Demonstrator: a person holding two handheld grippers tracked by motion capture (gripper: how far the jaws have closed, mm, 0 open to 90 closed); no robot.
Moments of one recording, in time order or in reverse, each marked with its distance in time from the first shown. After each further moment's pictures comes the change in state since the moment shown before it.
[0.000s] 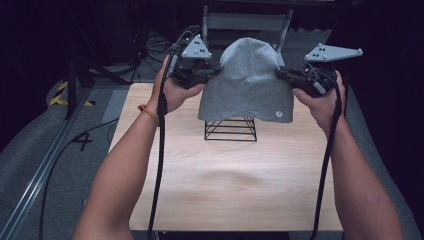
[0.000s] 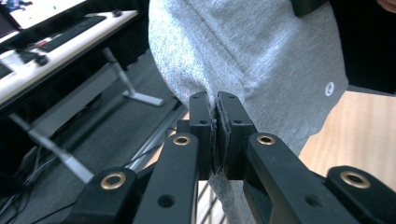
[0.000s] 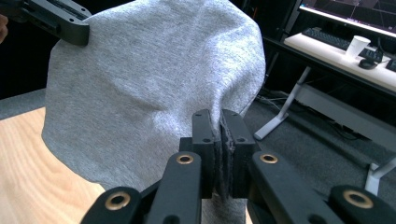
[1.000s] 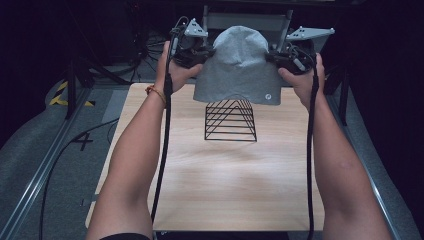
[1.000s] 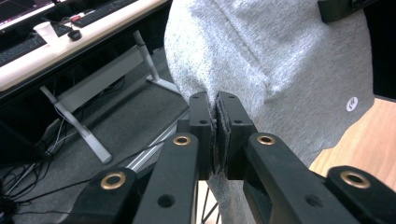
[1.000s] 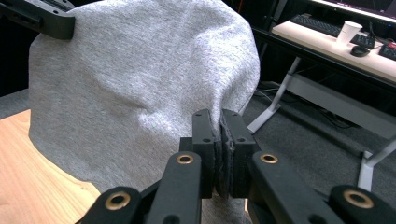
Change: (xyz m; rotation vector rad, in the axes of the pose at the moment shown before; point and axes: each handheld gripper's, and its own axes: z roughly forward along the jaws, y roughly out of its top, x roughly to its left) left arm 0.054 -0.006 0.044 0.045 0.095 -0.097; right arm -0.040 0.008 0.067 0.040 -0.043 0.040
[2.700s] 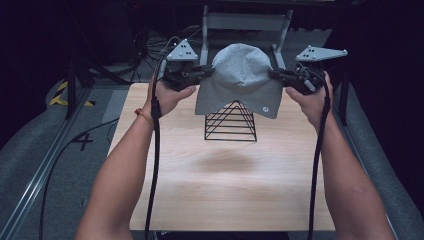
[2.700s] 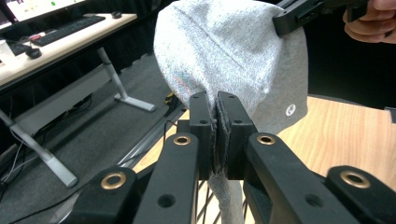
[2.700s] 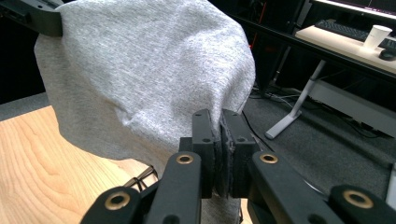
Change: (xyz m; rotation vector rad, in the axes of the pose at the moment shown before) left arm -0.037 -0.031 -0.049 -0.104 -0.145 0.018; right arm 0.023 -0.030 -0.039 -0.040 0.088 -0.009
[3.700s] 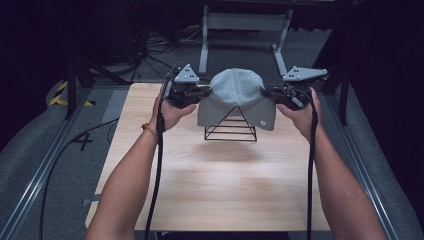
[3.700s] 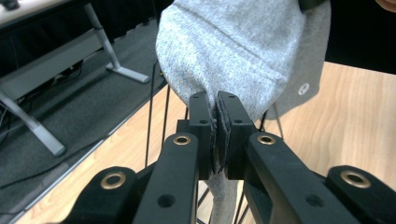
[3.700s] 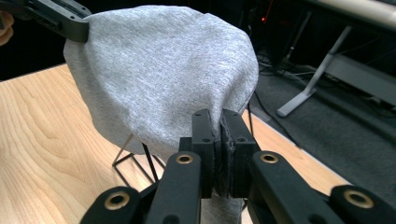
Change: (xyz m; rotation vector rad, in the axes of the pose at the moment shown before) left arm 0.005 -0.071 0.044 0.093 0.000 -0.087; right arm 0.006 -0.052 0.034 0.088 0.043 0.002
